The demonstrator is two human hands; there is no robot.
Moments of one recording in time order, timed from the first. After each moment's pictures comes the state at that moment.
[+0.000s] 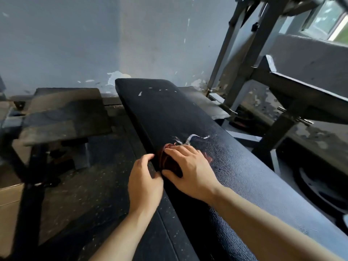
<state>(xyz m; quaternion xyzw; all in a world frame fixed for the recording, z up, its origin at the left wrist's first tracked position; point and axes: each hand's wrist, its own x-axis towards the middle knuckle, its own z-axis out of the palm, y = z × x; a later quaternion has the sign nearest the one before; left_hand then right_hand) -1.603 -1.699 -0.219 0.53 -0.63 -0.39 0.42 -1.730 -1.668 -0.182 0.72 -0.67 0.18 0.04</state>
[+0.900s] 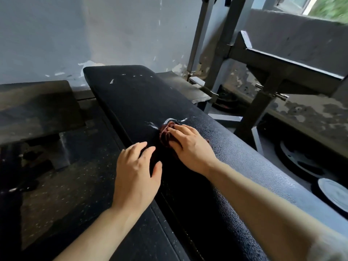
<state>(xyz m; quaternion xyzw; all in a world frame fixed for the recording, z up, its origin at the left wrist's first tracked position) -1.617 -1.682 -0.226 0.41 -0.83 -0.15 0.34 -1.790 -1.660 -0.194 0.63 -0.76 0.16 0.03</state>
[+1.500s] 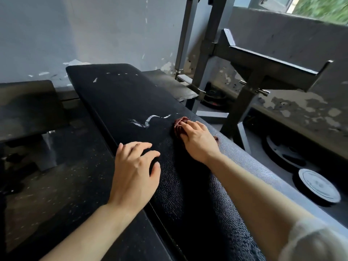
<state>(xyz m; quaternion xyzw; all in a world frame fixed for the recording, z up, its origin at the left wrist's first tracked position) -1.640 -1.655 -0.217 0.34 -0.86 -0.13 0.36 -1.849 -1.637 -0.197 0.55 -0.82 0.12 0.04</state>
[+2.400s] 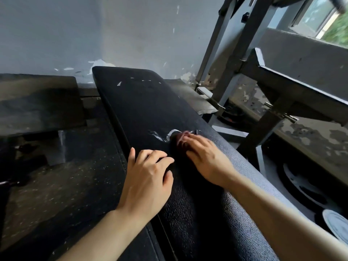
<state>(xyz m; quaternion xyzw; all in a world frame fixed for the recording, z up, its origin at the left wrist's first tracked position) -1.645 -1.692 -0.219 0.37 -0.85 -0.13 0.34 -1.844 -1.663 -0.192 0.66 -0.74 0.13 0.01</state>
